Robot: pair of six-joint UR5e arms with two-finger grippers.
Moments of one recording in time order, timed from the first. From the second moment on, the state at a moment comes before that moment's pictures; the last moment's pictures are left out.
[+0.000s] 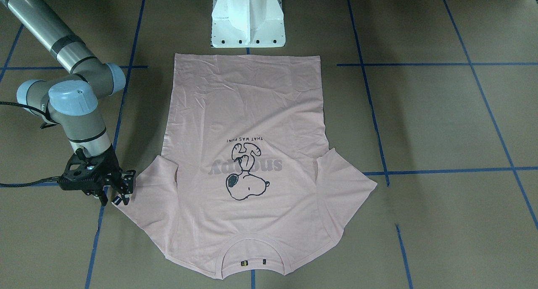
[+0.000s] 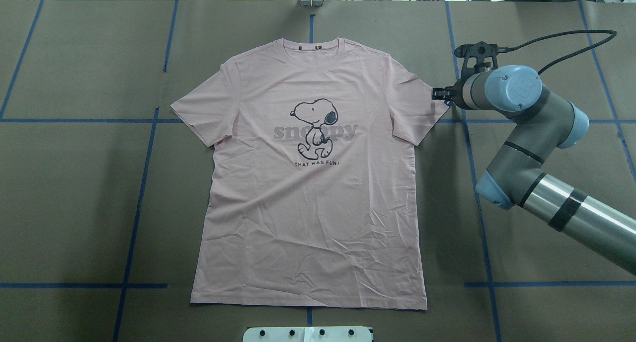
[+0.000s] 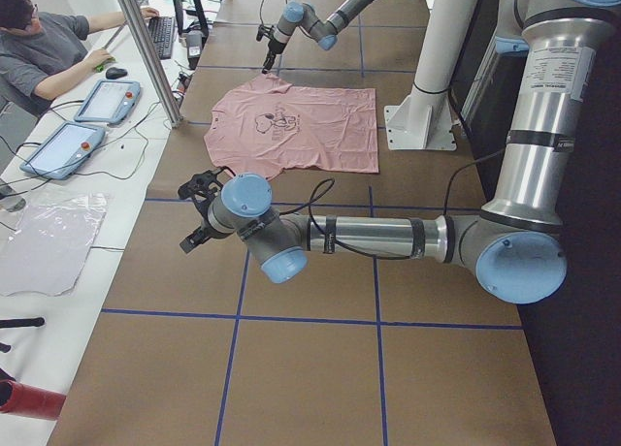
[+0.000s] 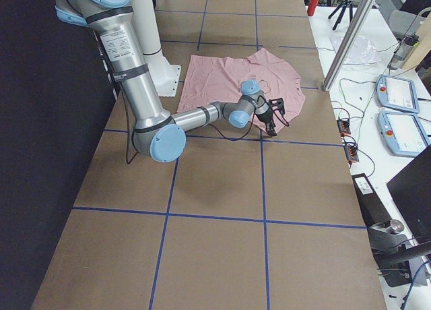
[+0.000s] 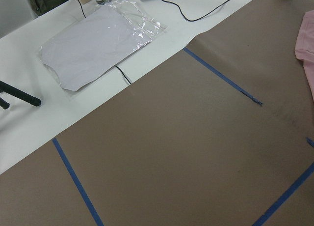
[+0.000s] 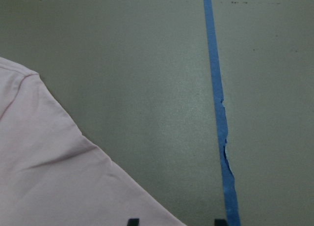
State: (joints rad) left arm -1.50 -1.70 -1.44 -2.52 -2.37 -0.03; right arm 0.78 -1.16 1.36 -0.89 1.63 1.03
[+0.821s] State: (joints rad) left arm -1.50 -1.70 -1.44 -2.52 -2.37 -0.03; right arm 0.77 -1.16 1.35 -0.89 1.63 1.05
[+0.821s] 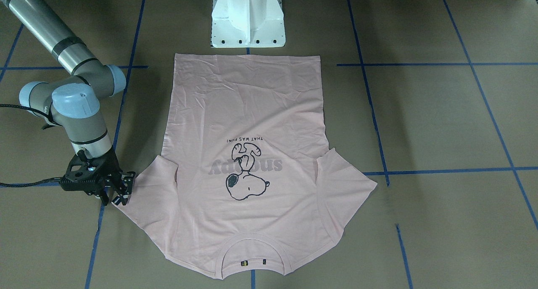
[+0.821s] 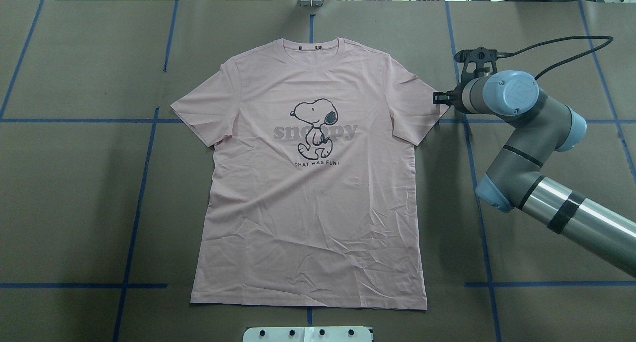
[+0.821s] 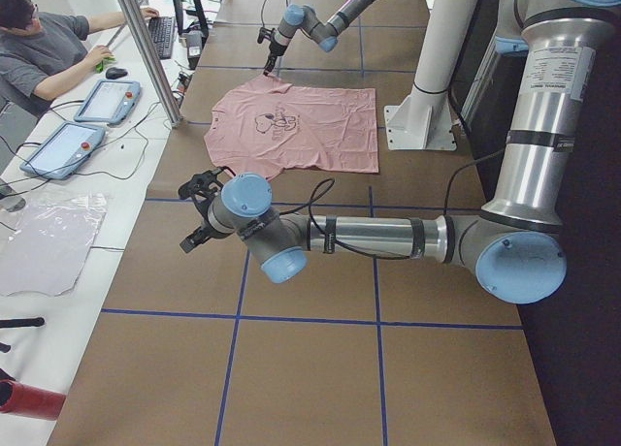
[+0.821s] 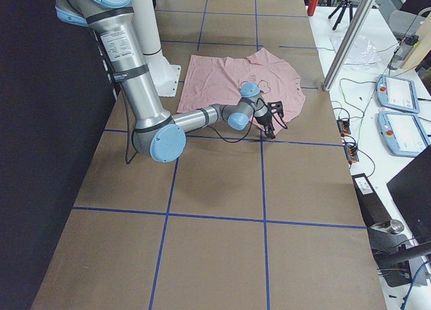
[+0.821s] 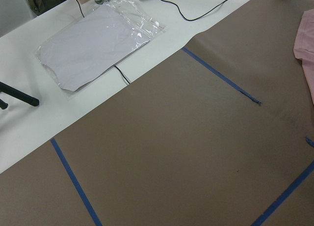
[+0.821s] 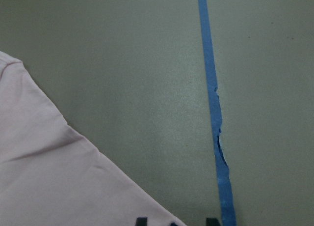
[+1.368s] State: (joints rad) left arm -1.50 -1.70 -1.44 -2.52 -2.37 -0.03; right arm 0.77 -1.15 1.36 -0.91 1.62 1.05
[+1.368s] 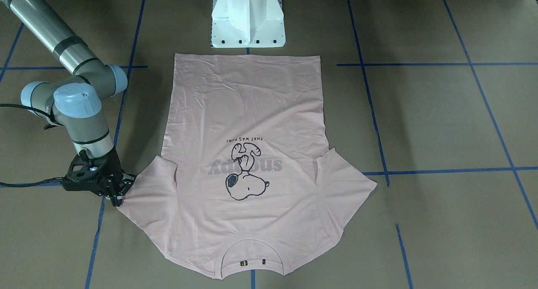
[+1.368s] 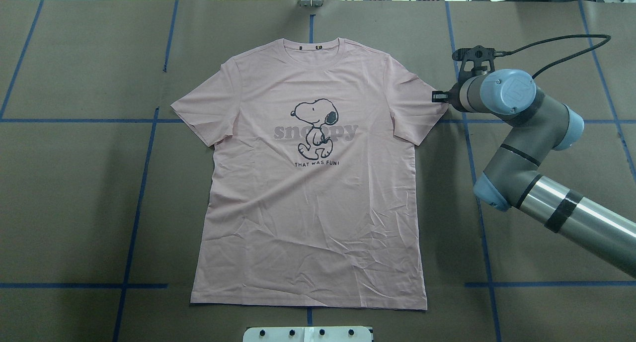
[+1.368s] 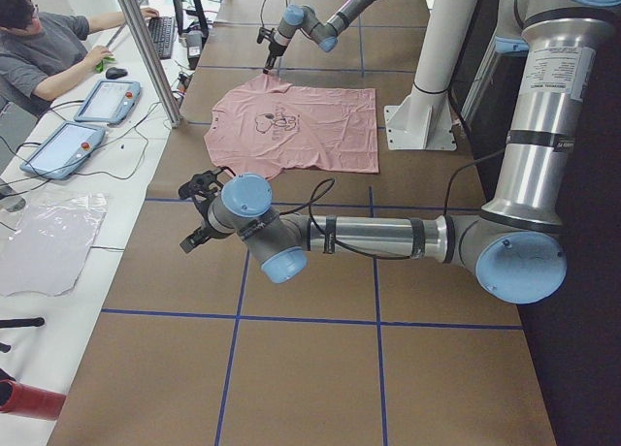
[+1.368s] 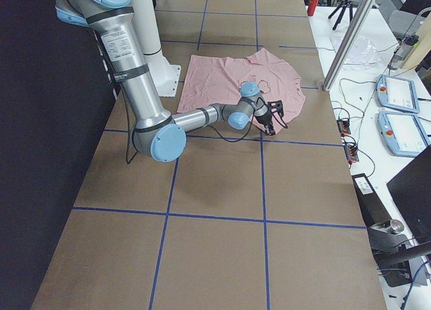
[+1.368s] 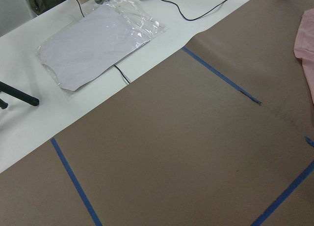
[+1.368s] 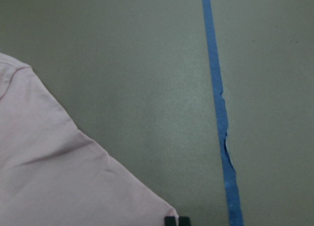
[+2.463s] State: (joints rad) left arm -1.50 -1.69 -1.44 -2.52 -2.37 -0.03; right arm 0.64 -0.75 1.29 -1.41 1.43 1.25
